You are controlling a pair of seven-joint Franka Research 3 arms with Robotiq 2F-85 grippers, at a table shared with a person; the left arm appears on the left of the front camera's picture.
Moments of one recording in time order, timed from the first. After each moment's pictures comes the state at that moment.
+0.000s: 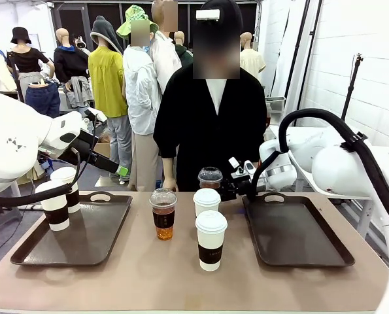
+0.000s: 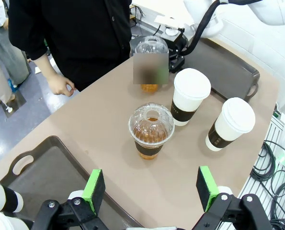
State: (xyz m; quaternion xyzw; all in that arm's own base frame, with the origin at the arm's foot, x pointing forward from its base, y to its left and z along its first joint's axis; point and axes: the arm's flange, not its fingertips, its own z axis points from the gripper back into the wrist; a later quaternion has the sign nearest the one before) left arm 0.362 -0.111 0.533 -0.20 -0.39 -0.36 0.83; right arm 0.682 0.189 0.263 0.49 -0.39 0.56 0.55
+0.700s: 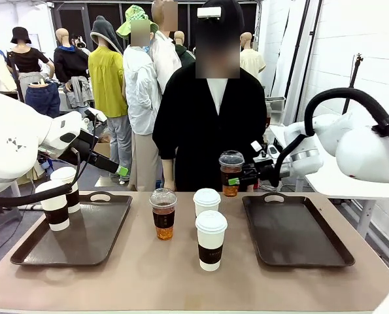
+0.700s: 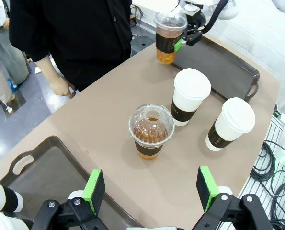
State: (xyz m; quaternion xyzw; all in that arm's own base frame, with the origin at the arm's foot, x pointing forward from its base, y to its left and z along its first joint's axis) left arm 0.362 -0.111 0.533 -0.20 -0.39 -0.36 0.83; right arm 0.666 0.101 0.328 0.45 -0.41 0.54 0.58
